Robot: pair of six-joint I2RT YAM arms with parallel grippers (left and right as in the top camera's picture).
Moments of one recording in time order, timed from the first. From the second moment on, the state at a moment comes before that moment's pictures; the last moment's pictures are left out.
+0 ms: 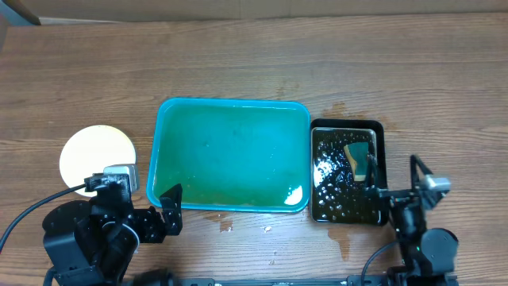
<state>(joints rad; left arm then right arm) 0.21 0.57 1.04 -1.16 0.34 -0.04 0.09 0.01 0.02 0.00 -0.04 0.25</state>
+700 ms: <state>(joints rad) 0.21 0.57 1.04 -1.16 0.34 -0.04 0.09 0.01 0.02 -0.04 -0.04 0.23</state>
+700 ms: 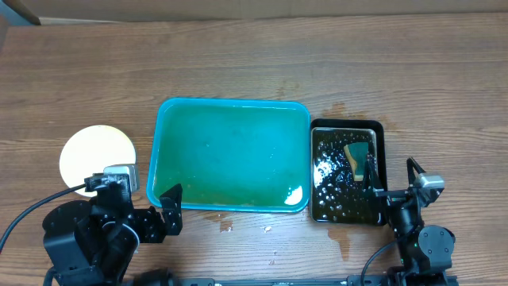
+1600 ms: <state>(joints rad) 0.10 0.39 0.86 -0.95 0.32 -0.02 0.09 0.01 0.02 -0.03 -0.04 0.23</state>
